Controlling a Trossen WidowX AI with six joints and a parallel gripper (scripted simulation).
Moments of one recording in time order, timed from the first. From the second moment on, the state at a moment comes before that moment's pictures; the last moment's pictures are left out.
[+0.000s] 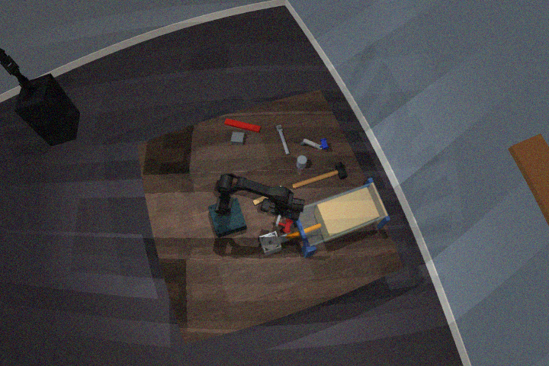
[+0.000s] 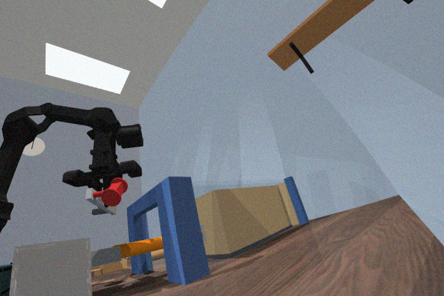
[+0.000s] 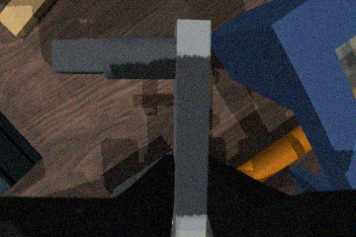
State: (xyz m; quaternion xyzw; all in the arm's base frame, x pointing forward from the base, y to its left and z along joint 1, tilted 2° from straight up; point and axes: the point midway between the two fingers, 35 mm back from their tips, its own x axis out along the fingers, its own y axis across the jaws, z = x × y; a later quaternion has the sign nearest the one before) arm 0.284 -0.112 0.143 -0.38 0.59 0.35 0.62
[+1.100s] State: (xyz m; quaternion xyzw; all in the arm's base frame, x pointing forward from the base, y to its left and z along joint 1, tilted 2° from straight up) arm 0.210 -0.216 0.141 -0.49 0.52 0.45 0.54
